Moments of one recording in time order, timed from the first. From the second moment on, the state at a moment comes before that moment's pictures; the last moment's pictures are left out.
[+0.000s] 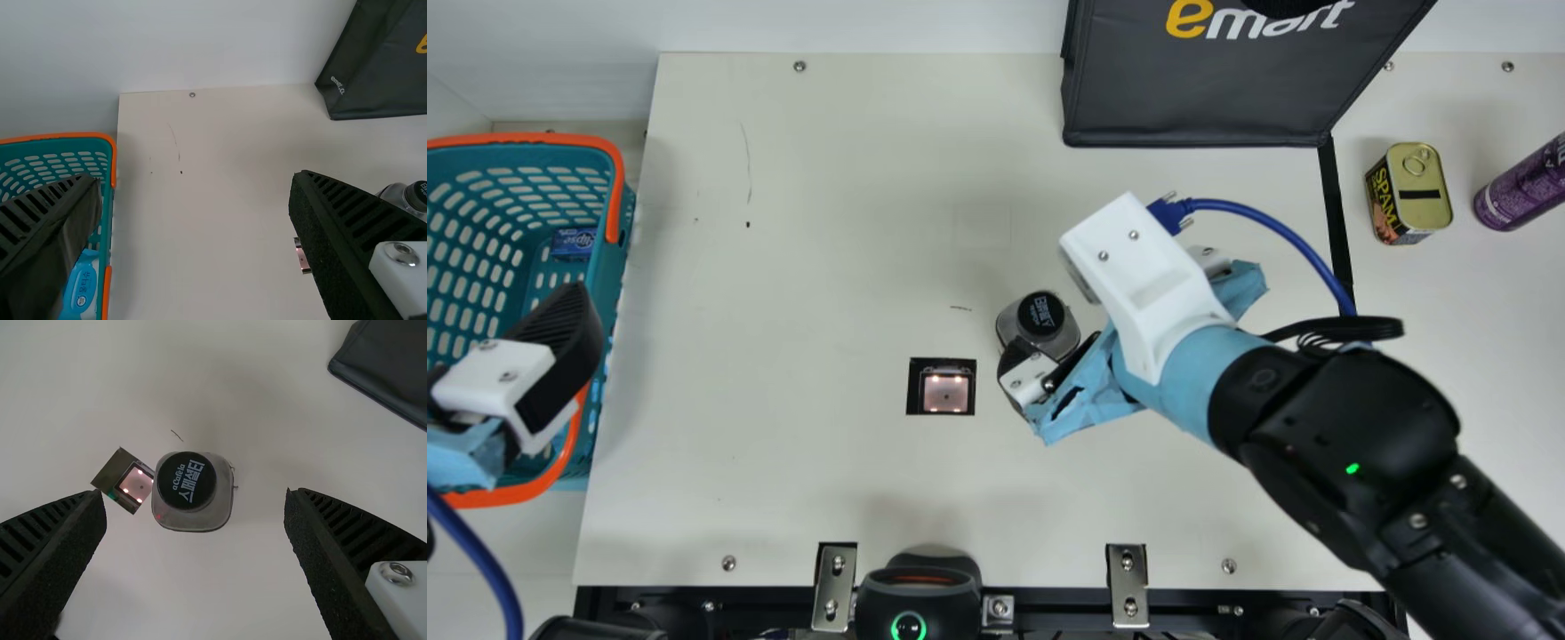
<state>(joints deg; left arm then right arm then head) -9.0 44.5 -71.4 -3.4 66.6 -1.7 41.8 69.1 -65.7 -6.4 52.6 9.4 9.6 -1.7</state>
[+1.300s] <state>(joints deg) -9.0 44.5 -71.4 -3.4 66.6 -1.7 51.0 73.1 -54.4 -31.2 33.9 40.8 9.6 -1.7</state>
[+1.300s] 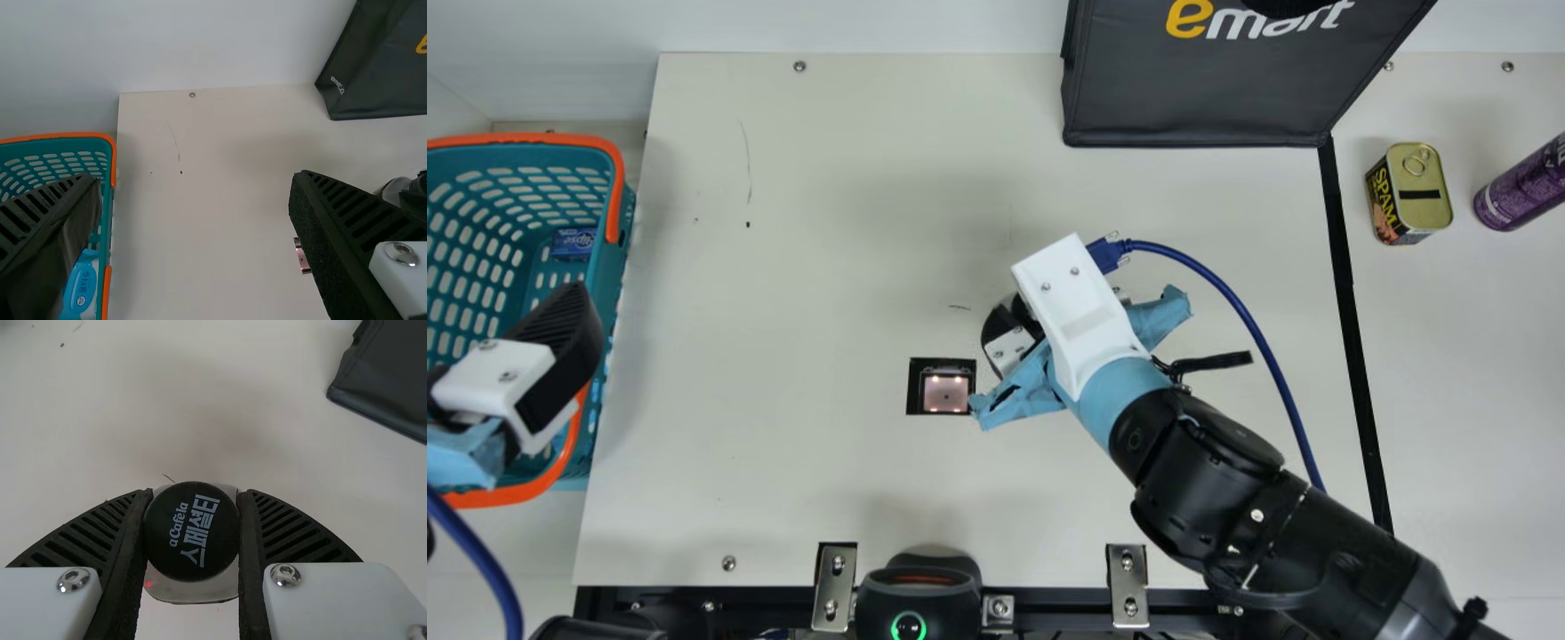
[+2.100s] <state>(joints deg) -9.0 44.5 -71.4 -3.4 66.6 -1.7 31.9 64.9 -56.8 -14.9 42.0 24.7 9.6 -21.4</state>
